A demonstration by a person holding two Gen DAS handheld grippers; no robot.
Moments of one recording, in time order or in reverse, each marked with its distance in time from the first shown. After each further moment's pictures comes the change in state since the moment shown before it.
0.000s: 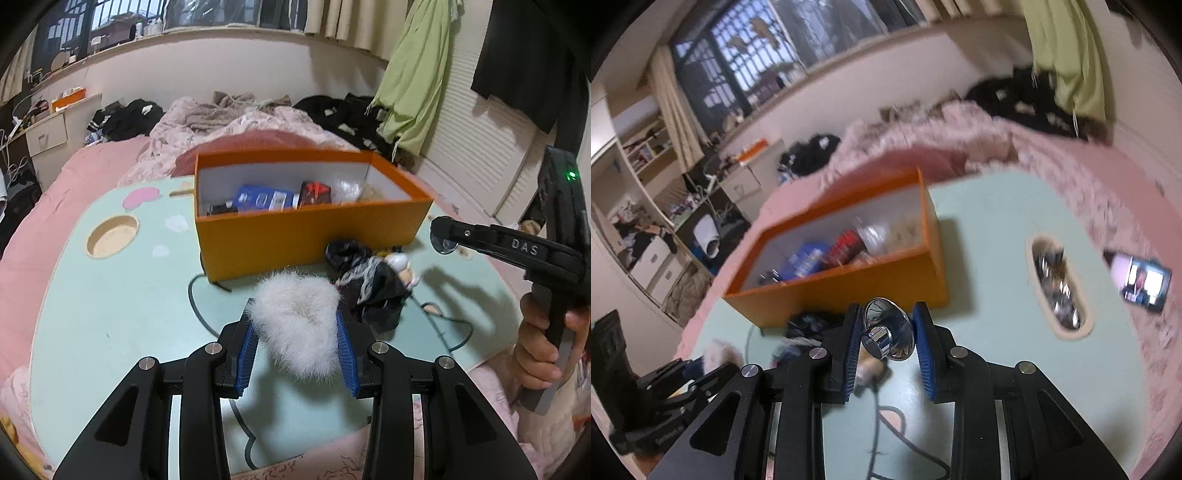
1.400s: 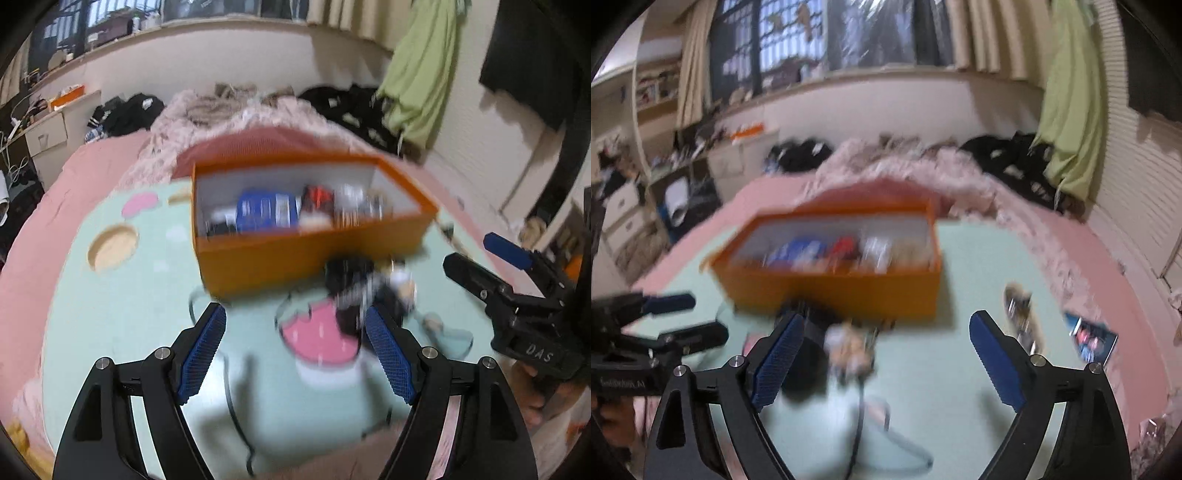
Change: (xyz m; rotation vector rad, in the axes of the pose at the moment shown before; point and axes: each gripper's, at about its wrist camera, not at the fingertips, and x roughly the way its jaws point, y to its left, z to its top) left arm 0.014 -0.005 0.015 0.008 0.086 0.035; right arm -0.008 0.047 -0.032 -0.239 -0.037 -0.259
